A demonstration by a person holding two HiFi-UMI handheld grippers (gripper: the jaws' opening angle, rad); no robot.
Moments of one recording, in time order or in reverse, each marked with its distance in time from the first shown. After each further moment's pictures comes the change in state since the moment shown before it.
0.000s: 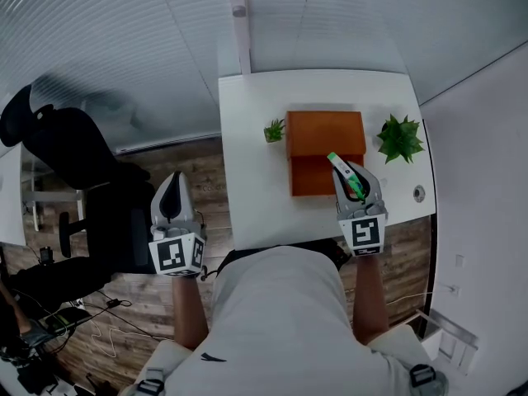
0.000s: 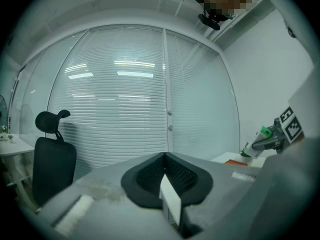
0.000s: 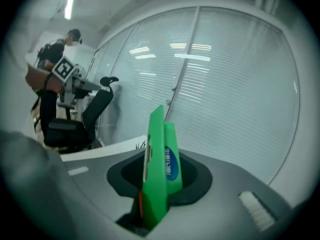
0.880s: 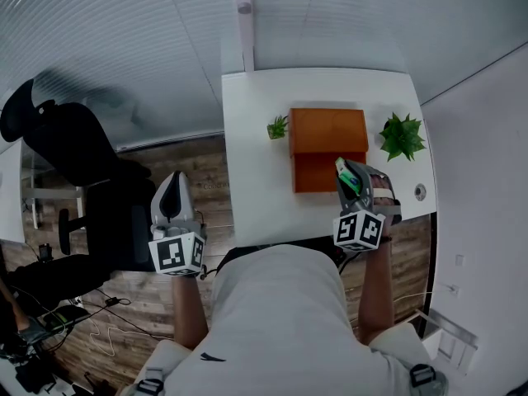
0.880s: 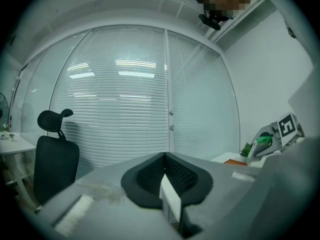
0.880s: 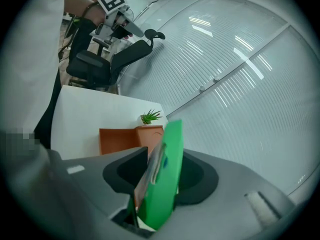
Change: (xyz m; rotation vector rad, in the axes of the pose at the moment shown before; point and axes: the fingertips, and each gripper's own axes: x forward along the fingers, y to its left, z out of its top) left arm -0.011 0.007 -0.004 -0.008 0.000 0.002; right arm 0.005 0.016 -0.040 -0.626 0.342 0.064
